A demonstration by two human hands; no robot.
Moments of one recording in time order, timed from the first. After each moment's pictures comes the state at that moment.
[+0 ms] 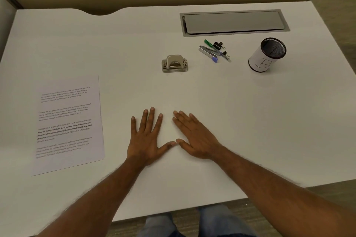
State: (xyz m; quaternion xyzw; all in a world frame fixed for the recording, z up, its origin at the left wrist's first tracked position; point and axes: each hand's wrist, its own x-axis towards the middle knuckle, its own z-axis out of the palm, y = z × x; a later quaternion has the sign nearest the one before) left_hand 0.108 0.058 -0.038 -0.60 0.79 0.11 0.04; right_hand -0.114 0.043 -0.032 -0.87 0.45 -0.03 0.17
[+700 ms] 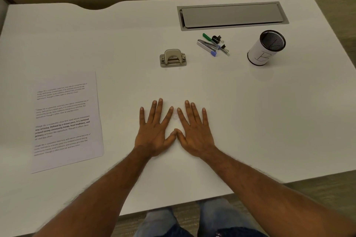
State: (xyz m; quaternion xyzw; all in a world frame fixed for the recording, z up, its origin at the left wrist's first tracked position) left_hand 0.089 0.045 -0.036 -0.55 0.83 0.11 0.01; right_hand -0.095 0.057 -0.042 -0.79 0.61 0.02 0.10
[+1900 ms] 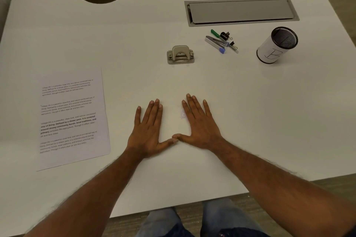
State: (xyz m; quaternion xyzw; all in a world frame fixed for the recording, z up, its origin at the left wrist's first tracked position) left_hand 0.132 0.049 -0.037 -0.54 0.84 0.11 0.02; right_hand -0.093 0.034 -0.049 -0.82 0.56 -0.01 0.10
